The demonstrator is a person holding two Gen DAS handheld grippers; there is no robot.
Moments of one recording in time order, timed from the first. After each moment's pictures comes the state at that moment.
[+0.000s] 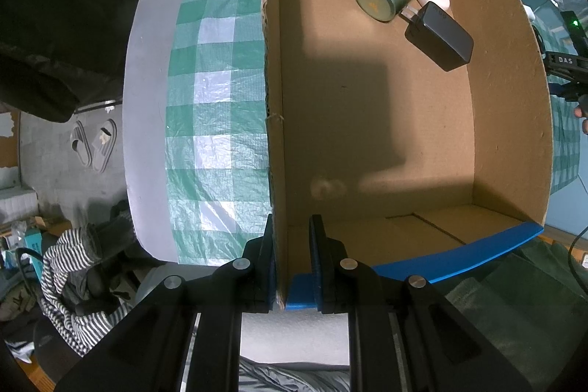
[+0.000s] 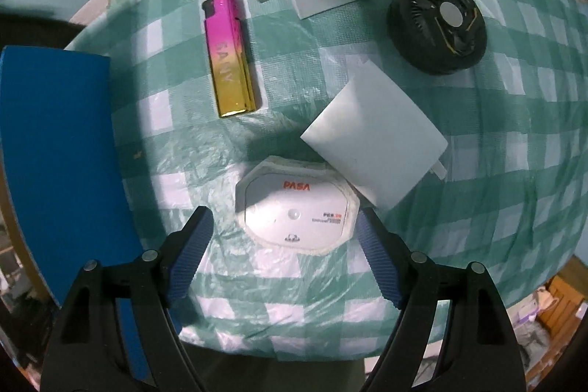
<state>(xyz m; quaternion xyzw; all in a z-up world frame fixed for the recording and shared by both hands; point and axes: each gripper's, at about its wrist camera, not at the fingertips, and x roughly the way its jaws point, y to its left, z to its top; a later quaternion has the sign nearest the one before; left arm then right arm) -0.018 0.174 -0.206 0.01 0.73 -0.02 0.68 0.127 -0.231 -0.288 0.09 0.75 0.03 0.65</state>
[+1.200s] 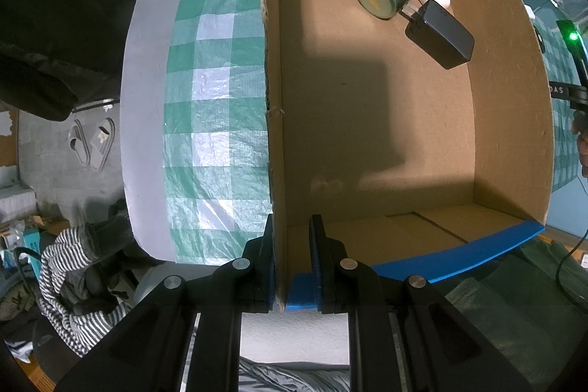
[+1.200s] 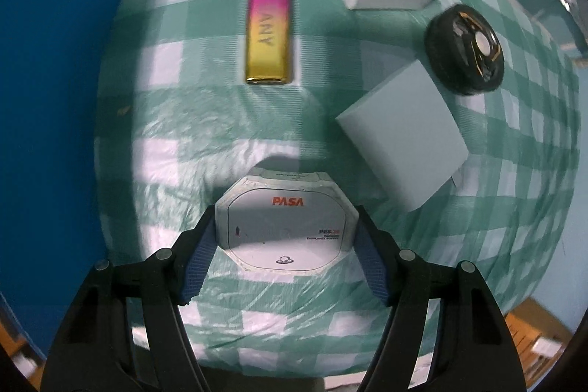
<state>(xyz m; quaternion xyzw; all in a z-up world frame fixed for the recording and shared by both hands) -0.019 0.180 -0.209 0.01 0.74 -0.03 0.68 0.101 -0.168 -0.305 -0.04 0.73 0.05 0.68</state>
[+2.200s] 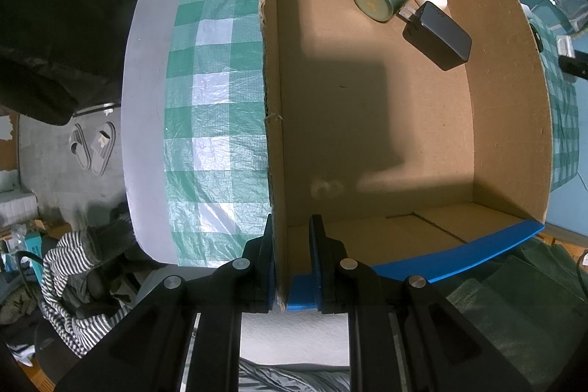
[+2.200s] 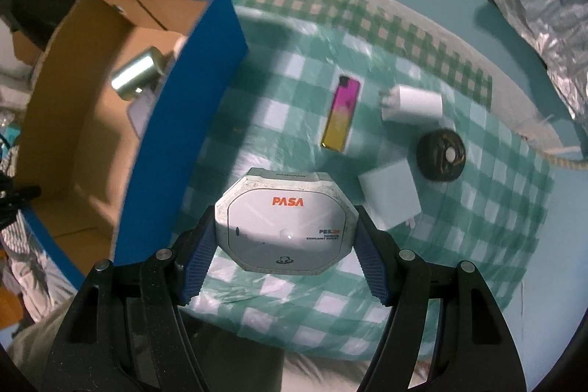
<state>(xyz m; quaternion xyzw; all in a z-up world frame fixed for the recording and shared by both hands) -0.016 0.174 -0.207 0.01 0.73 -0.03 0.68 0.087 -0.138 -0.180 -0.12 0.66 0.16 0.72</state>
